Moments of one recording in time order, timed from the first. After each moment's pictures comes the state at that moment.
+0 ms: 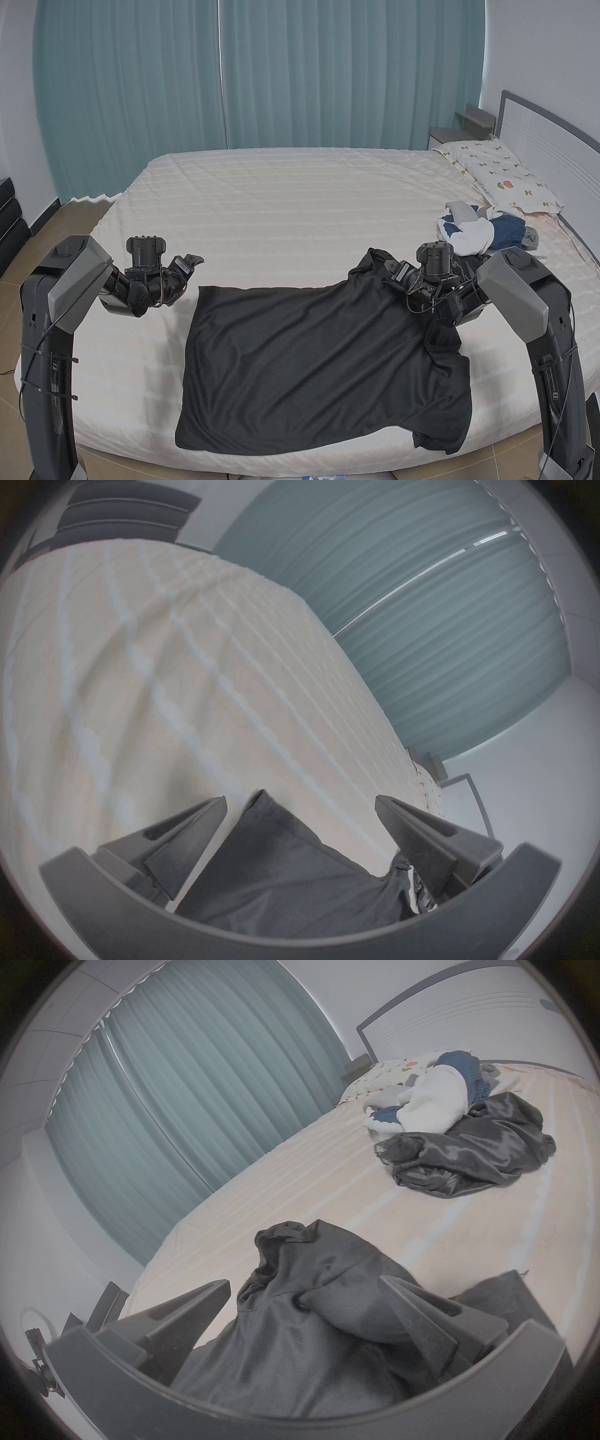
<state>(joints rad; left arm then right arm) -0.02 2.51 -1.45 -0.58 -0.15 -0.91 0.24 2.63 -1.57 -0.71 -0.17 0.65</state>
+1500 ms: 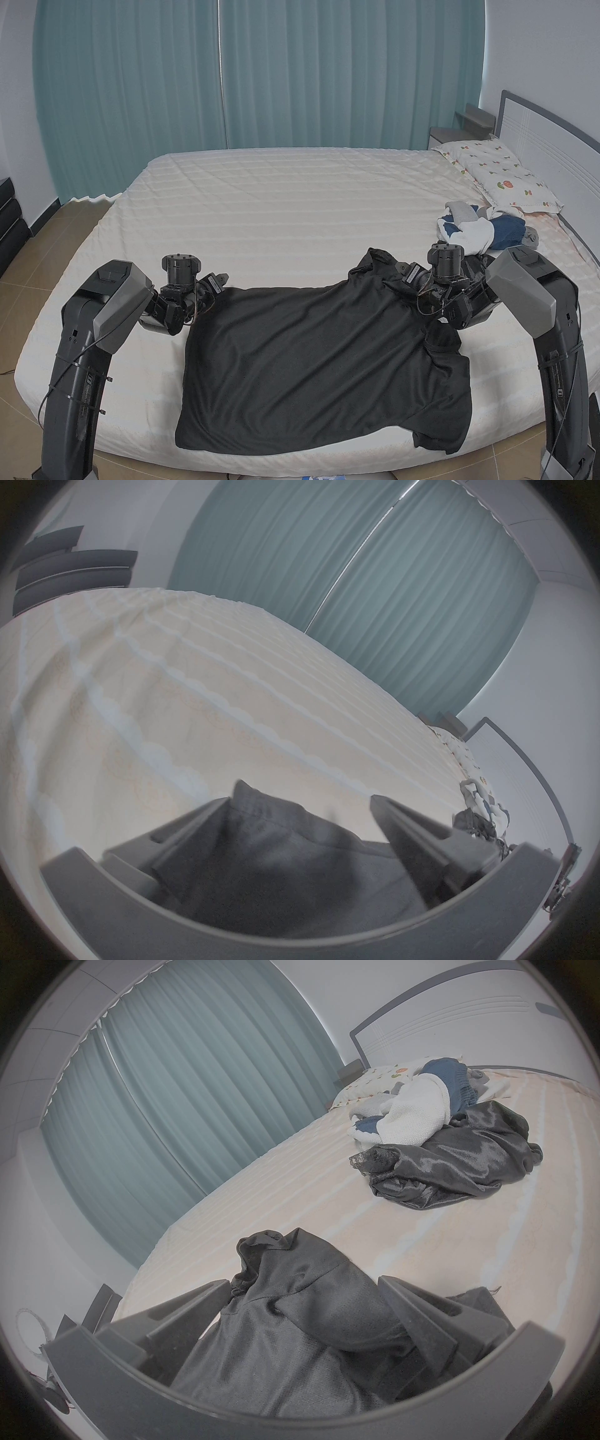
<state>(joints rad) -0.12 2.72 -1.64 -0.65 0.01 -0.63 0.20 2.60 -1.48 -0.76 -0.17 0.64</state>
